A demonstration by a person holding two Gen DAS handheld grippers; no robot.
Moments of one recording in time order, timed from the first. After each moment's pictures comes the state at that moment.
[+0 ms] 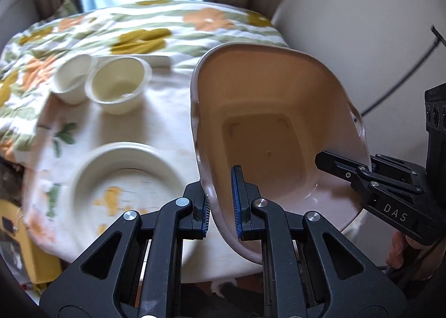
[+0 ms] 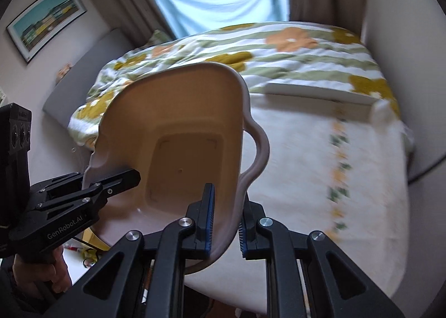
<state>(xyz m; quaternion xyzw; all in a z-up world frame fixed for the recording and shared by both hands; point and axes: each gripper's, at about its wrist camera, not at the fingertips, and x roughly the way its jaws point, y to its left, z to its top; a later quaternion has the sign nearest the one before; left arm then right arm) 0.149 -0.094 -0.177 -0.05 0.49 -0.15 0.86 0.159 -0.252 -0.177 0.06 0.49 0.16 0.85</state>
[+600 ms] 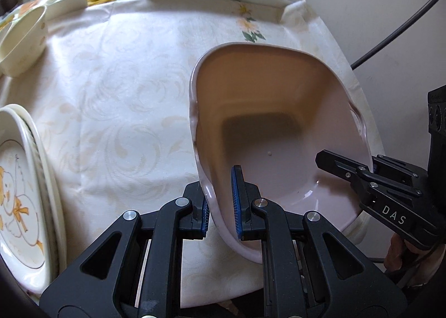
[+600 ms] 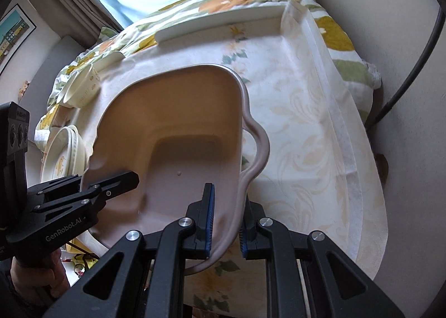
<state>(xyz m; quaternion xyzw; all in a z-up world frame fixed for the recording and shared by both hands) 0.149 -0.212 -0.285 -0.02 0.57 -0.20 0.80 0.144 -0.354 -0.266 0.11 0.55 0.08 0.82</state>
